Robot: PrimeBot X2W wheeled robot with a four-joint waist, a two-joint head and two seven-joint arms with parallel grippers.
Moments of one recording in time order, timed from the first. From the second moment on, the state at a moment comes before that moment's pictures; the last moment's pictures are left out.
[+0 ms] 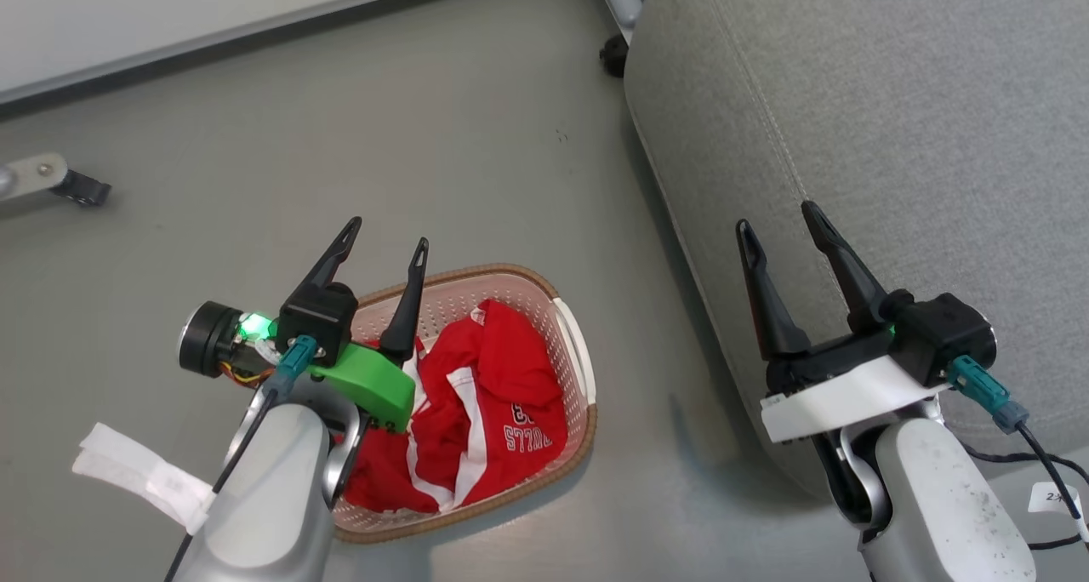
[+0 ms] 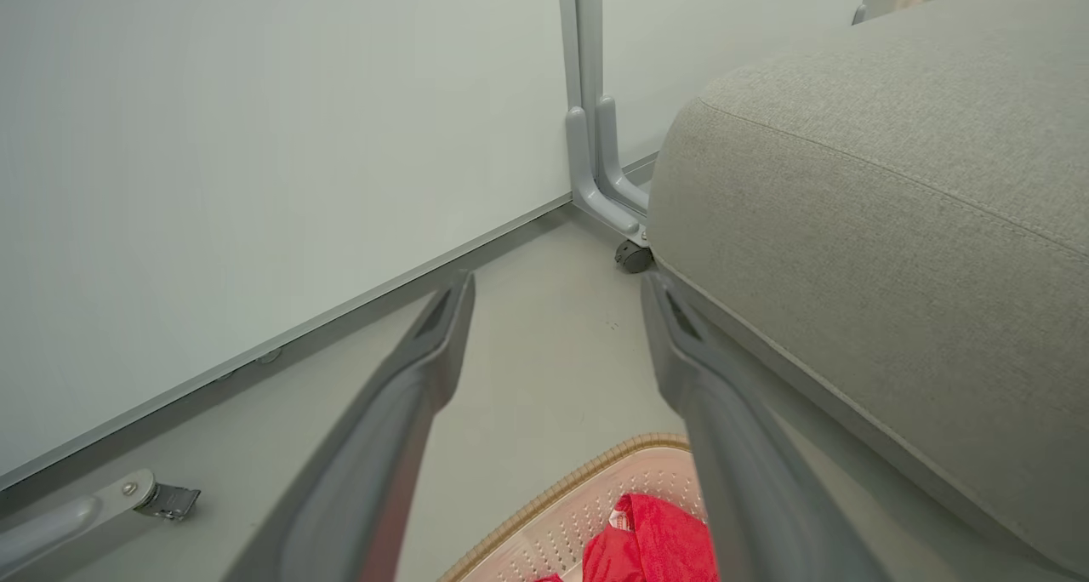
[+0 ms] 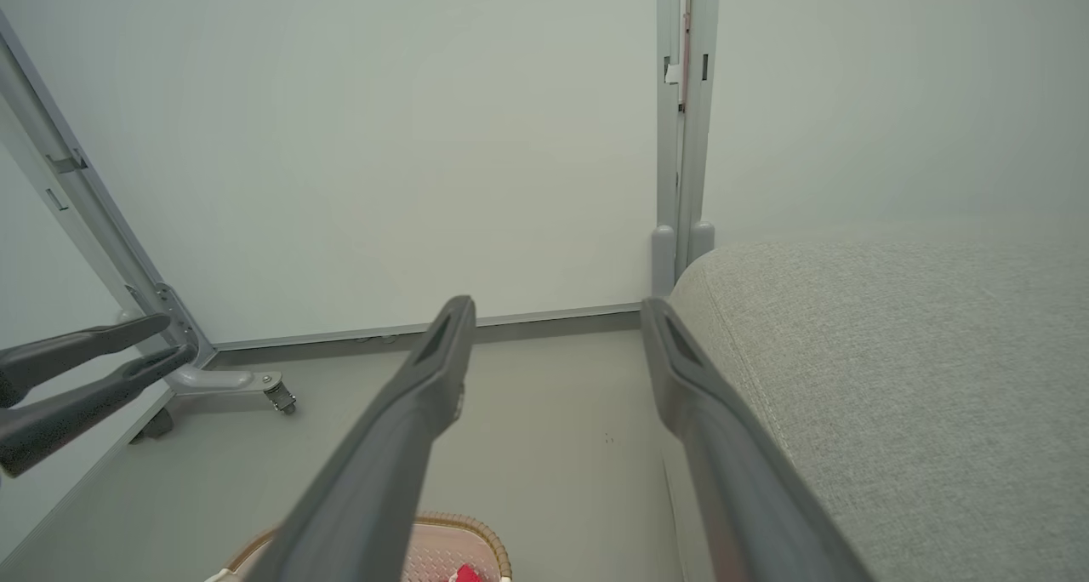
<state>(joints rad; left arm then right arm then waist) -0.45 0.11 -0.28 0.51 -0.06 -0.12 -0.26 -0.27 -0.05 0.15 0.10 0.21 0.13 -0.26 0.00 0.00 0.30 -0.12</state>
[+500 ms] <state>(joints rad) -0.65 0.16 -0.47 0.78 -0.07 -0.13 -0.26 -0.36 -0.05 0.15 0.03 0.23 0.13 -0.26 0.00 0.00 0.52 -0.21</state>
